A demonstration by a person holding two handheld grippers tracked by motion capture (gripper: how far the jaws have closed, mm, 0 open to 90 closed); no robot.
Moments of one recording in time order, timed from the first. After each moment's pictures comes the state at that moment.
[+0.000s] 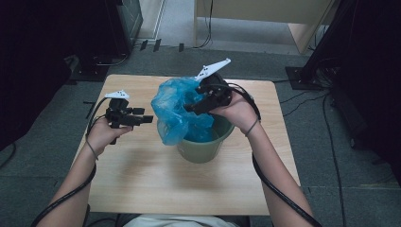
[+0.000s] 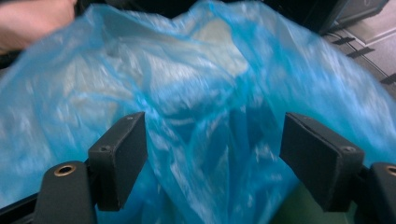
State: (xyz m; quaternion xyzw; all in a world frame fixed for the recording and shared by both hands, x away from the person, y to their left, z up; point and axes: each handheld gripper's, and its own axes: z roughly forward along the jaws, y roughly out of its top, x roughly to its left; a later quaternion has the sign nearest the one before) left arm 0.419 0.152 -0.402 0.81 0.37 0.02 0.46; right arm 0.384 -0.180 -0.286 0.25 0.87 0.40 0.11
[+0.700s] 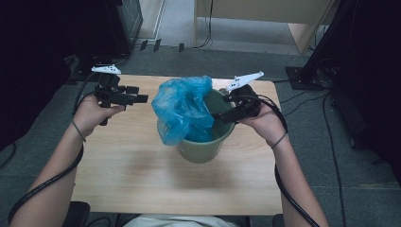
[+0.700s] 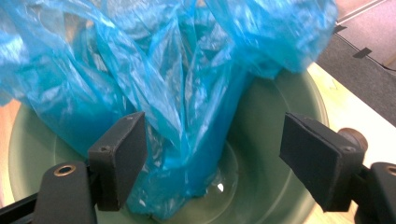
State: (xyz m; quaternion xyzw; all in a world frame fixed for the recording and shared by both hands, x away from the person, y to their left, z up) left arm 0.430 0.153 -0.315 0.81 0.34 0.05 0.48; right arm 0.361 -0.251 -0.304 0.30 0.86 0.39 0.13
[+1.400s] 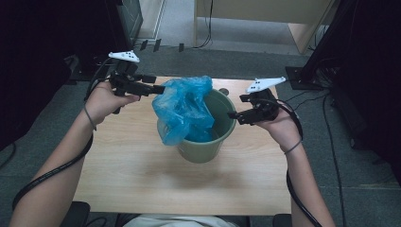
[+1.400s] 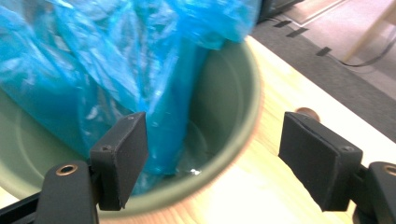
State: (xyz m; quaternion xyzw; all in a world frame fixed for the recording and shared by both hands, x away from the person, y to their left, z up) left arm 0.429 0.095 -0.283 0.84 0.26 0.06 0.47; right arm 0.349 -0.295 -0.305 0.33 0.84 0.39 0.17
